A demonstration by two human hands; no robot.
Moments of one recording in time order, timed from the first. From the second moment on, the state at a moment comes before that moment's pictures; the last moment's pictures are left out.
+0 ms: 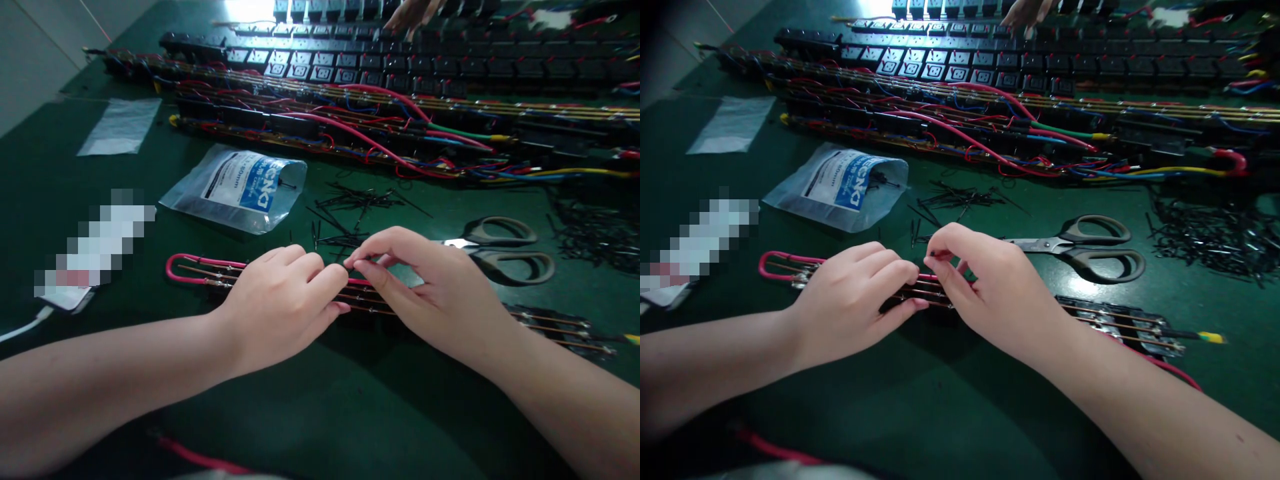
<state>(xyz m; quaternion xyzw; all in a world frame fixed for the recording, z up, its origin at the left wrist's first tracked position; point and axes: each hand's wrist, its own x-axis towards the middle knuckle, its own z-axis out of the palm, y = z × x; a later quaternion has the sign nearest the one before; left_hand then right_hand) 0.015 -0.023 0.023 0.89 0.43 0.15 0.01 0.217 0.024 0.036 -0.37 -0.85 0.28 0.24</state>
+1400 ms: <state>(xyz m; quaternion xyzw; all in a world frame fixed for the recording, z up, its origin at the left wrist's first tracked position) 0.008 -0.020 0.017 0.92 0.37 0.12 -0.05 0.221 0.038 0.033 -0.34 -0.85 0.34 0.22</state>
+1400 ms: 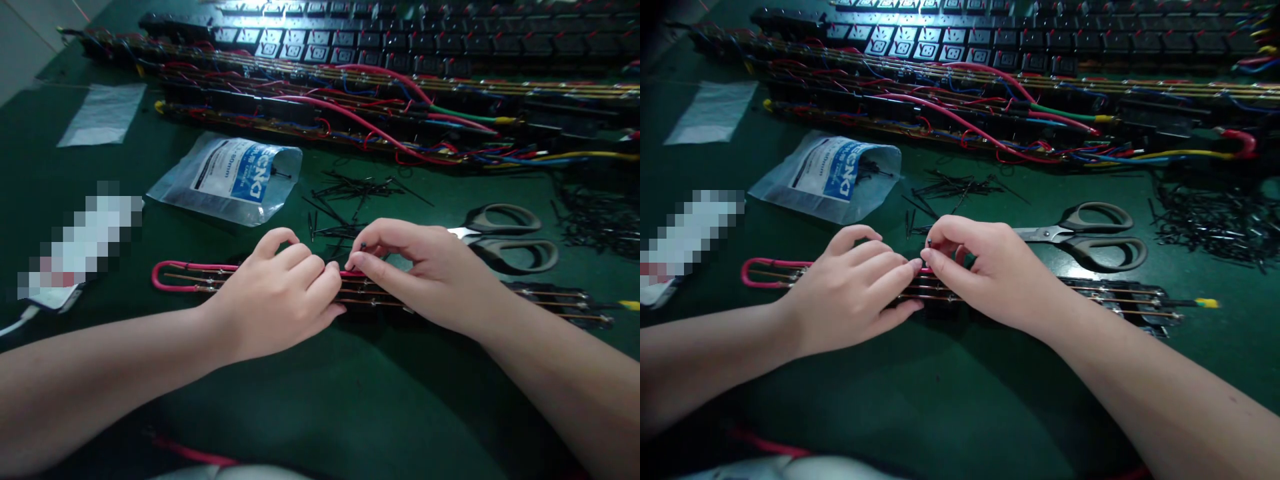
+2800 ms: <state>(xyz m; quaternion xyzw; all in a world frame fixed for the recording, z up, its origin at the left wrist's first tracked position) 0.011 -0.017 0.025 0.87 0.44 0.17 0.16 0.220 0.038 0.034 -0.35 -0.84 0.35 0.21</state>
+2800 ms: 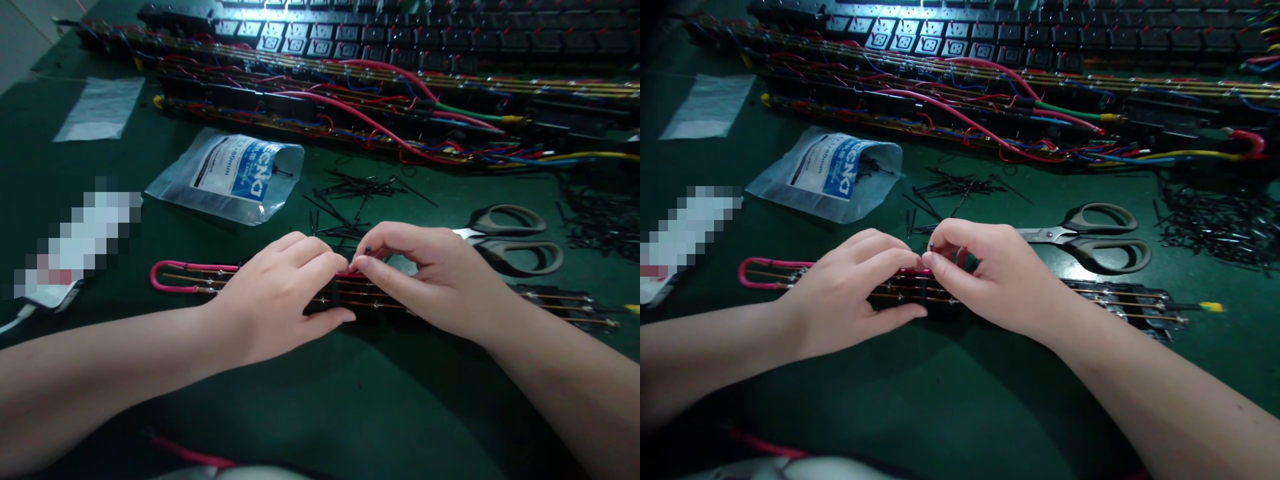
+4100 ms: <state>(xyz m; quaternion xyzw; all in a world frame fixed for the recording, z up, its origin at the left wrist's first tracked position) 0.007 -0.012 0.023 0.86 0.44 0.16 0.19 0.218 0.020 0.031 -0.37 -0.77 0.38 0.35</state>
